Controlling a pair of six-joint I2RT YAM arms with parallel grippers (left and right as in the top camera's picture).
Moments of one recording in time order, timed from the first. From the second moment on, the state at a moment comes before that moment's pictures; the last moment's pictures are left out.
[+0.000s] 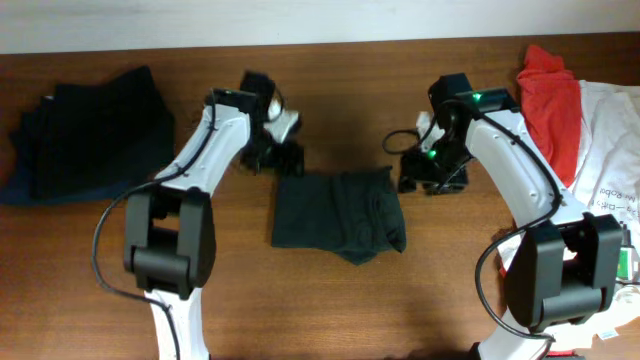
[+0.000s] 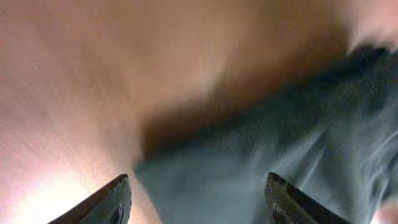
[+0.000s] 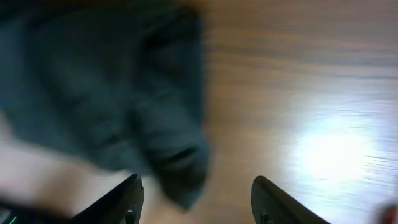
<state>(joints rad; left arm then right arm) -0.27 2.16 1.74 -1.05 0.34 0.08 0.14 1.86 1.54 -1.29 -0.31 0.13</state>
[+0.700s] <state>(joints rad) -0.27 2.27 1.74 -1.45 0.27 0.08 0.31 1.86 1.14 -0.84 -0.21 0.06</state>
